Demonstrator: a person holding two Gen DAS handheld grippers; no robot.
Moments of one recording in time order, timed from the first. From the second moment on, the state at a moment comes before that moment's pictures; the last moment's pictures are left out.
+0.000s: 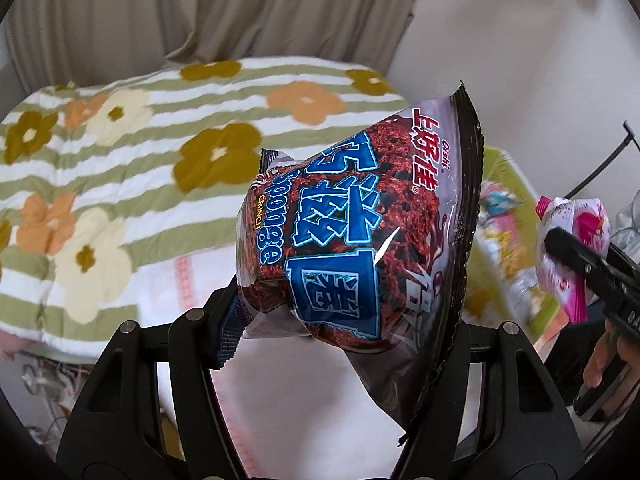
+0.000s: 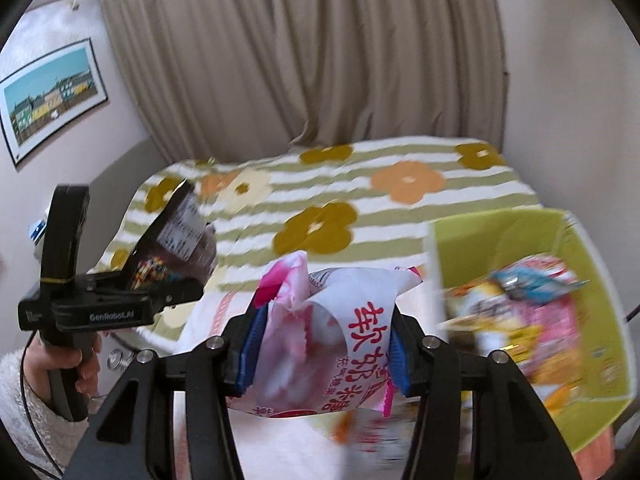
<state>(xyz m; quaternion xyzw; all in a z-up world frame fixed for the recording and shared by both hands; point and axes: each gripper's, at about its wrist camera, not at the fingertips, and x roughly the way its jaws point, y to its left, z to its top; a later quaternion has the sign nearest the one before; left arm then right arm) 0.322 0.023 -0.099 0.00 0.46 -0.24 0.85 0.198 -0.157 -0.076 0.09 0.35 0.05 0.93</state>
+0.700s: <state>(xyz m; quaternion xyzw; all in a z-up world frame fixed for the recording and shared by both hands) 0.342 -0.272 -0.109 0.03 0.49 -0.26 0.83 0.179 -0.374 -0.092 0.11 0.39 0.04 0.91</state>
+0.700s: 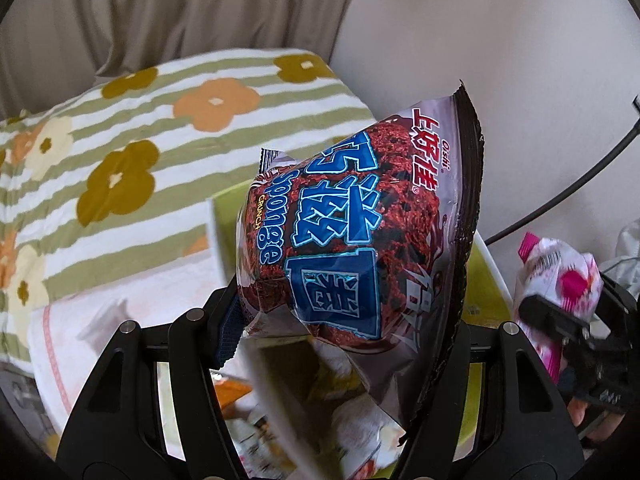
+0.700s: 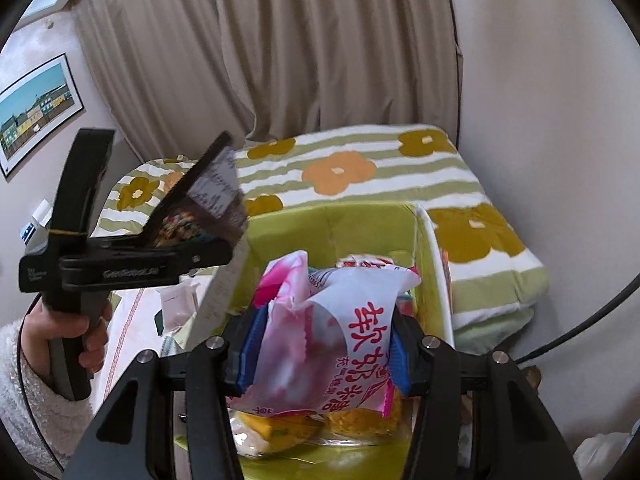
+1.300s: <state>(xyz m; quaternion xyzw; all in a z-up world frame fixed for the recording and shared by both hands) 0.328 -0.272 -0.123 0.07 0.49 -0.27 0.83 0.194 -0.397 -0.130 0.14 0.44 0.04 0.89</state>
